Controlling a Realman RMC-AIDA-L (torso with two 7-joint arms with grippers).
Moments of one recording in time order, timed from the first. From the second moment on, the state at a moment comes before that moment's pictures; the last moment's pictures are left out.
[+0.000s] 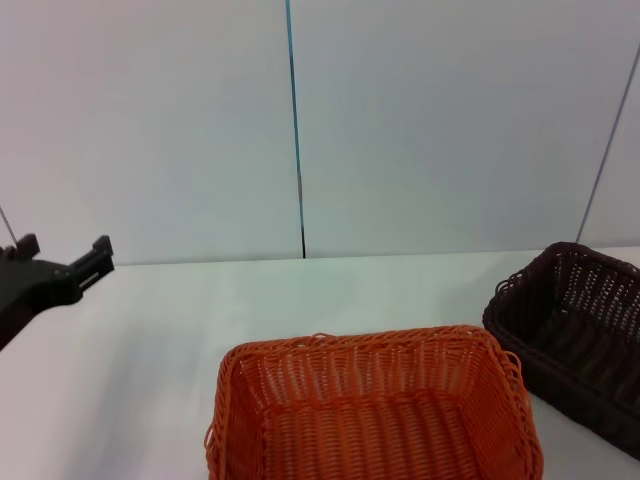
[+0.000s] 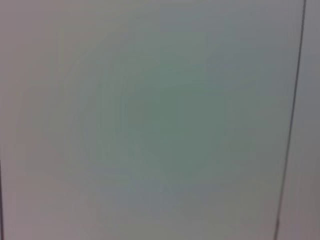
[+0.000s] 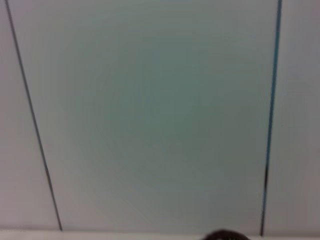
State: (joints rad) left arm 0.01 -2.16 -1.69 -1.47 1.70 -0.35 1.21; right arm -0.25 2.08 1.56 2.04 -2.51 0.66 2.86
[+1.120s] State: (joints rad) left arm 0.09 -2.17 -1.68 -1.50 1.56 -0.46 1.26; right arm 0.33 2.07 2.24 1.94 -2.86 1.53 2.72
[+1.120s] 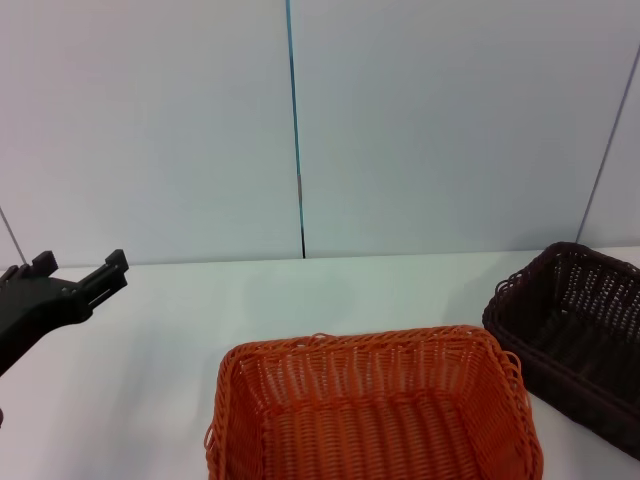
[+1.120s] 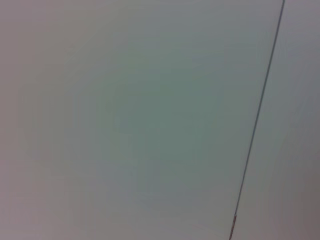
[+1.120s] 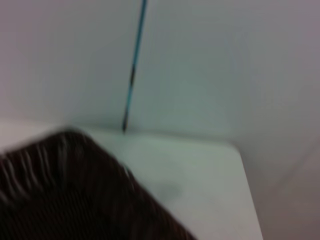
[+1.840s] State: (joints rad) left arm 0.08 -2.16 -1.70 -1.49 1.57 -0.46 1.28; right arm 0.50 2.05 2.36 1.51 -2.92 1.56 2.75
